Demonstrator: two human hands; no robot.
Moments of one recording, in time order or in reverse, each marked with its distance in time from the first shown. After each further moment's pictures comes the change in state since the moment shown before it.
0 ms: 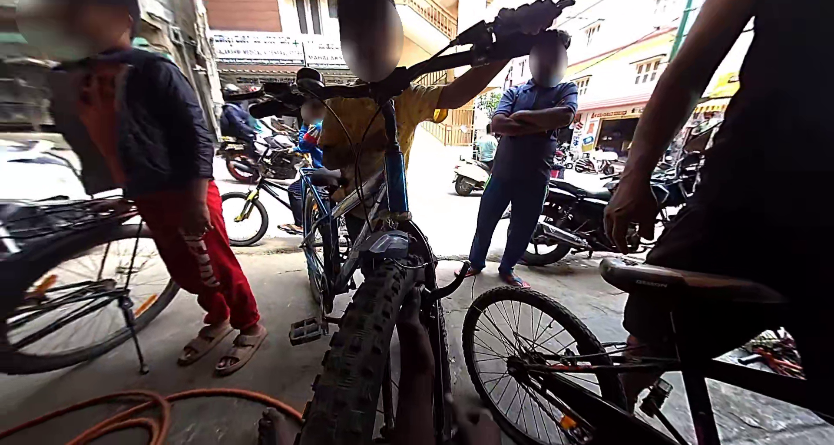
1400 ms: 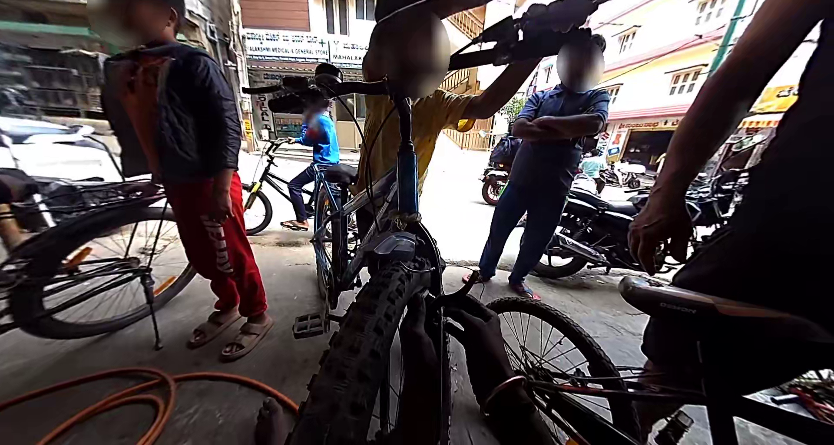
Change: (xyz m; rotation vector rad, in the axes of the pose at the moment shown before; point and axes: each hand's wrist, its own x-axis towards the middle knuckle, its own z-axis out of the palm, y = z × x) left_hand -0.003 -0.015 -0.009 -0.055 0.009 -0.006; right_hand 0.044 -0.166 -0.051 0.844 -0.013 -0.257
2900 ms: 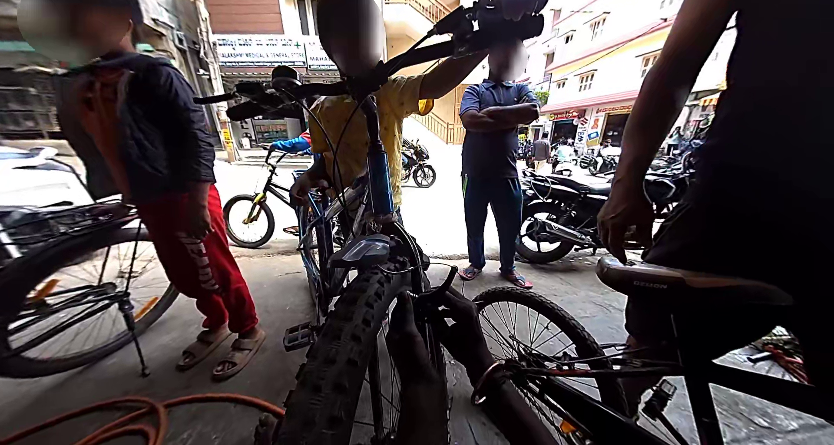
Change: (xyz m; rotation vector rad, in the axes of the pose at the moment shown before) left_hand -0.016 0.007 0.026 0.039 0.168 0.000; right_hand 0.052 0.040 -0.036 -0.610 -0.302 -0.826
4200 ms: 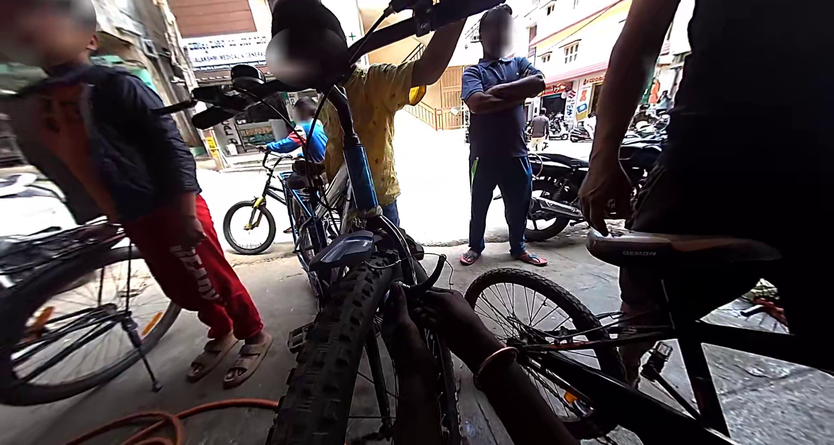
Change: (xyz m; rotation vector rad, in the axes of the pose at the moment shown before) left_hand 0.002 0.005 0.002 0.053 0.054 0.001; right_hand 0.028 -0.075 0.001 0.803 0.153 1.135
